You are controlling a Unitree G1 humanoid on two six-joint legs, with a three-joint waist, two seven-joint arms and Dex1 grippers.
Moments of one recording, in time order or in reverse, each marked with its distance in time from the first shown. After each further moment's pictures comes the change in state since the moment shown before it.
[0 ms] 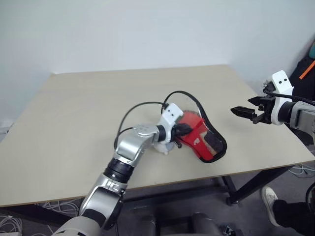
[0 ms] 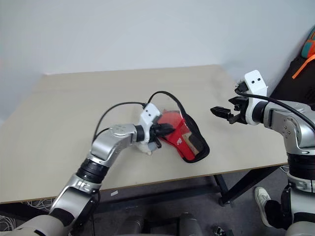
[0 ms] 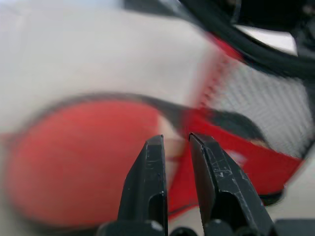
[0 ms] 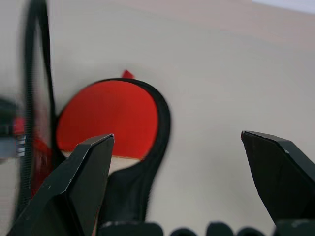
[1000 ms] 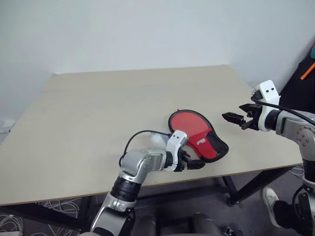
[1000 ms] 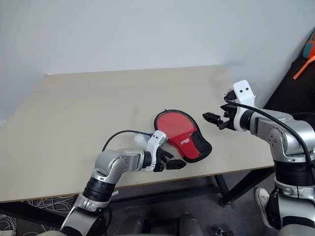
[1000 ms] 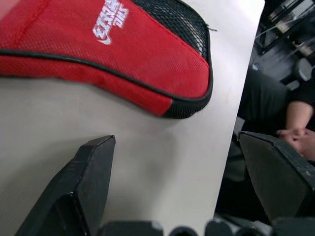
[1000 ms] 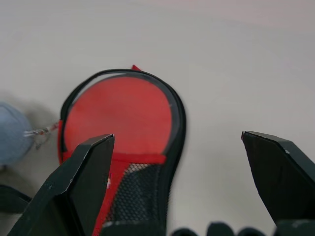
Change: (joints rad) left arm 0.160 -0.164 0.129 -0.139 -0.197 0.569 0.160; right arm 0.056 0.115 -0.006 -0.070 0.014 0.033 -0.103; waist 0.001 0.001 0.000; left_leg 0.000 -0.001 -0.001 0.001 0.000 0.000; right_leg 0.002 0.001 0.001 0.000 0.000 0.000
